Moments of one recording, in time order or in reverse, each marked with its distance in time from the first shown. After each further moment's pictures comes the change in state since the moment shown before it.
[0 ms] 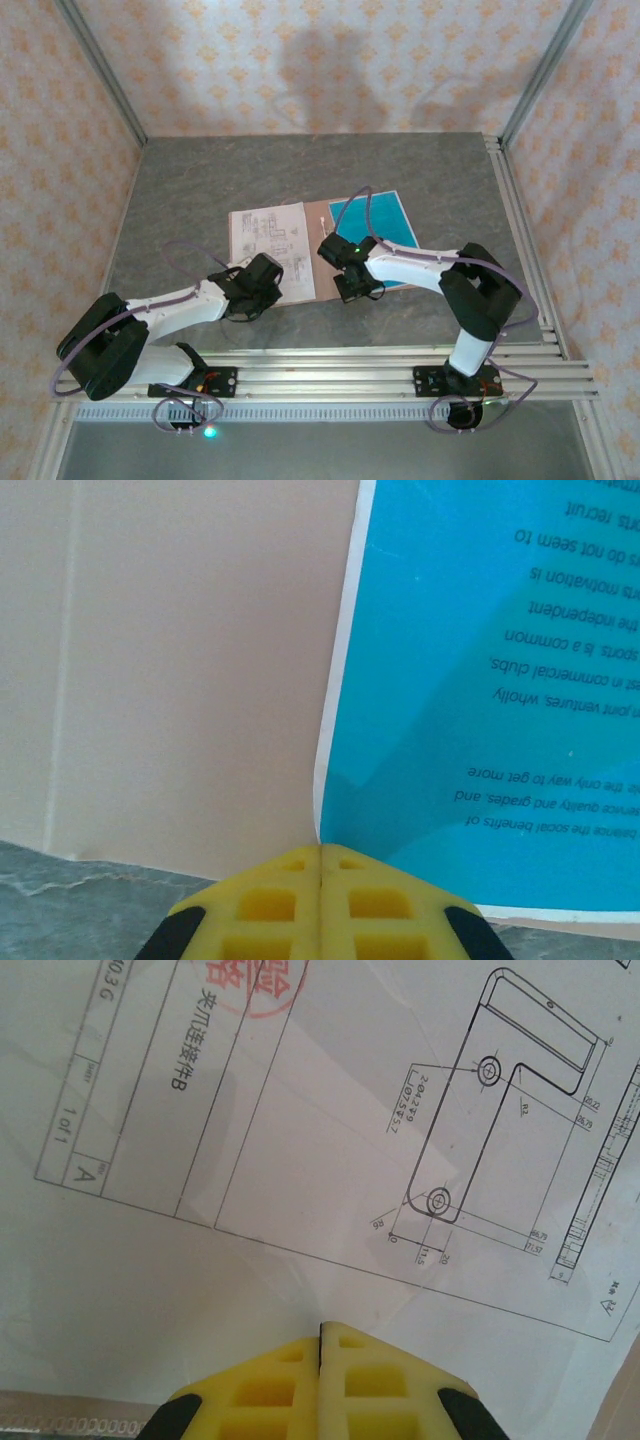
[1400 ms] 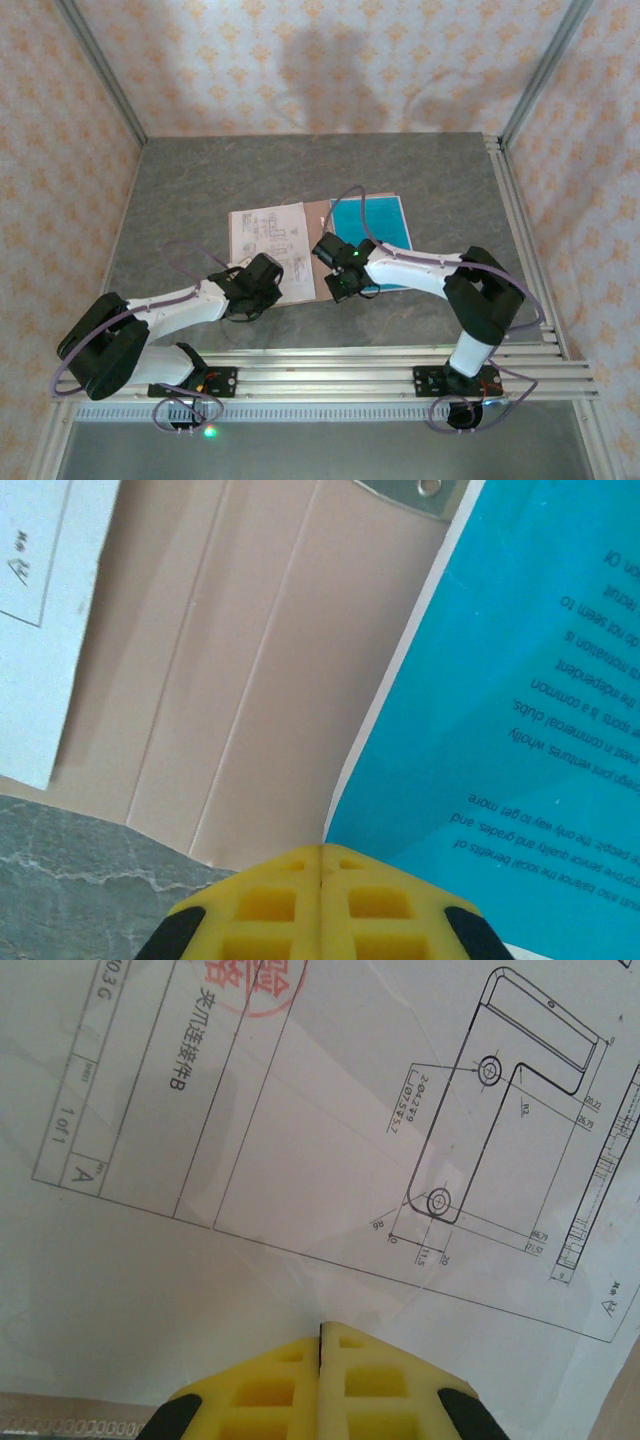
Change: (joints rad) left arm 0.000 0.003 0.000 0.003 0.000 0.000; right arm 0.035 -0.013 0.012 0.084 -0.021 -0.075
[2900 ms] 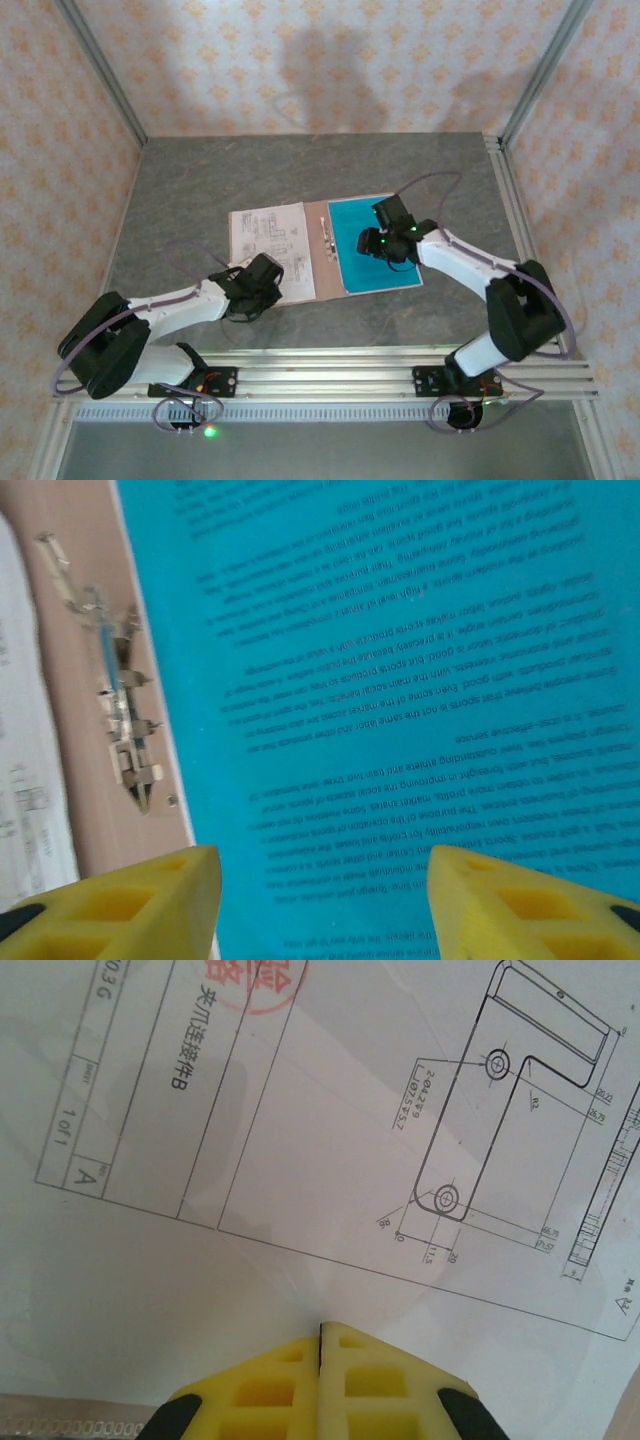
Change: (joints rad) left arm 0.000 0.006 0.001 -0.005 0.000 0.019; right arm -0.385 -0.172 -0.116 0.203 -0.136 0.306
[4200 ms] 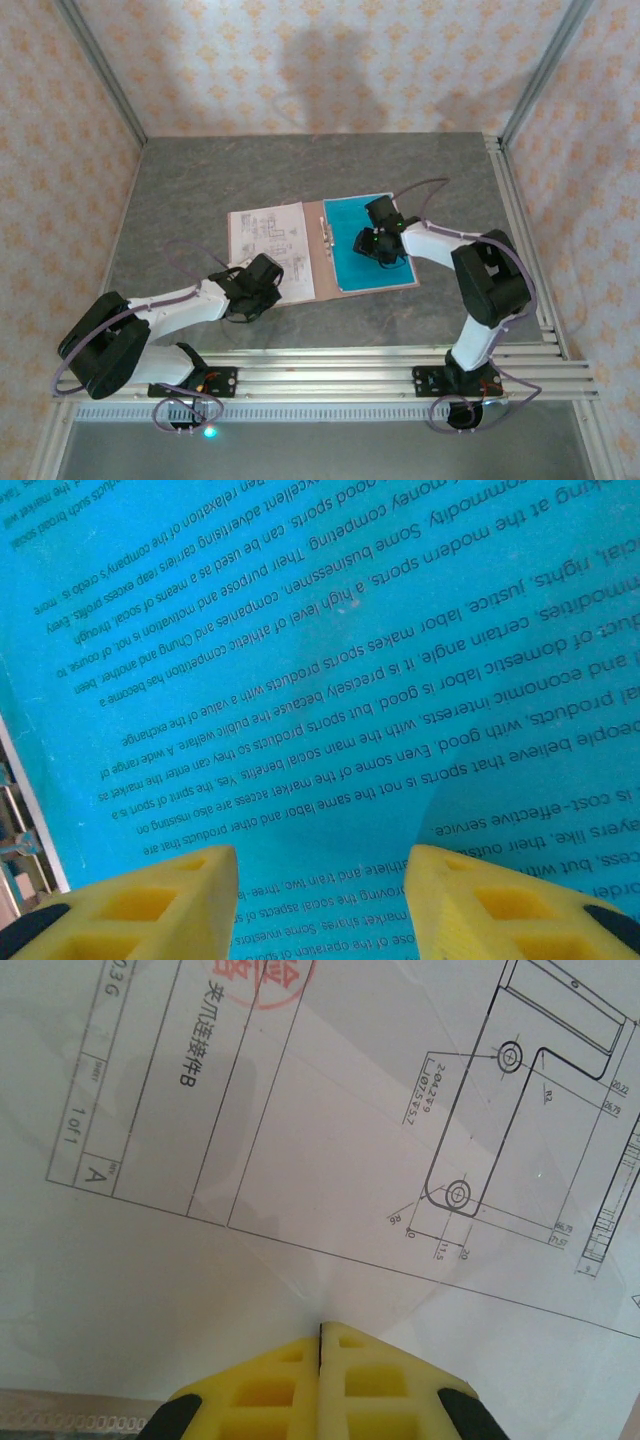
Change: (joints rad) left arm 0.000 0.000 0.002 -0.018 -0.001 0.008; right arm -0.037 0.204 0.028 0.118 -0.043 0.081
